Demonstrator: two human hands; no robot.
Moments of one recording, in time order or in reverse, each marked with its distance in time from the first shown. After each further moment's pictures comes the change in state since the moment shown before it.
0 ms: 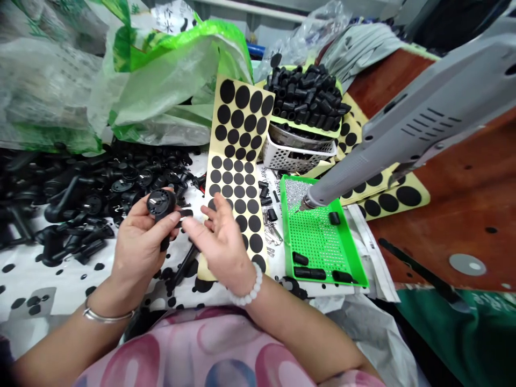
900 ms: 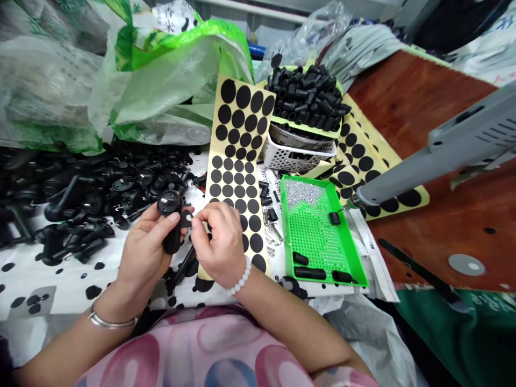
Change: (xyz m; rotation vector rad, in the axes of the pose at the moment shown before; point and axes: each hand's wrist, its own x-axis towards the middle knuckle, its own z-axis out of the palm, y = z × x) left_hand -0.007 -0.003 0.003 -0.239 -0.041 -0.206; right_hand 0.002 0.010 0.002 -0.644 0.075 -0.650
